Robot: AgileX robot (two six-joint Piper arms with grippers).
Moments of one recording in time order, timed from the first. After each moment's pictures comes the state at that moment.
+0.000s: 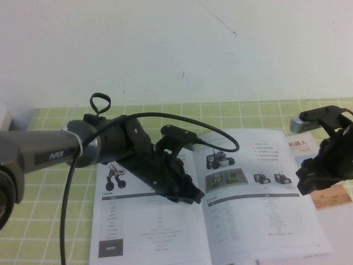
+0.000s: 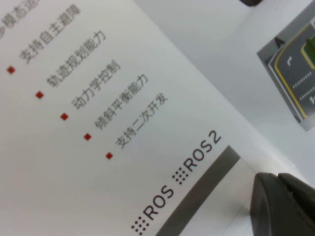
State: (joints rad) right arm 0.16 1.82 -1.14 0.27 0.80 -0.39; left arm -0.51 2.09 -1.30 -0.68 0.63 0.66
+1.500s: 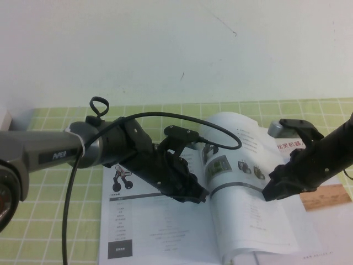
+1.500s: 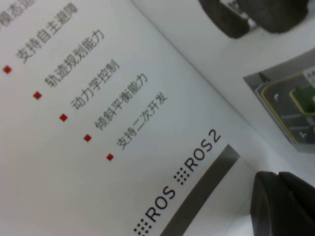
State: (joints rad) right arm 0.16 1.97 -1.15 0.75 0.83 -0.75; left arm -0.50 2.10 -1.30 -0.80 0.63 0.76
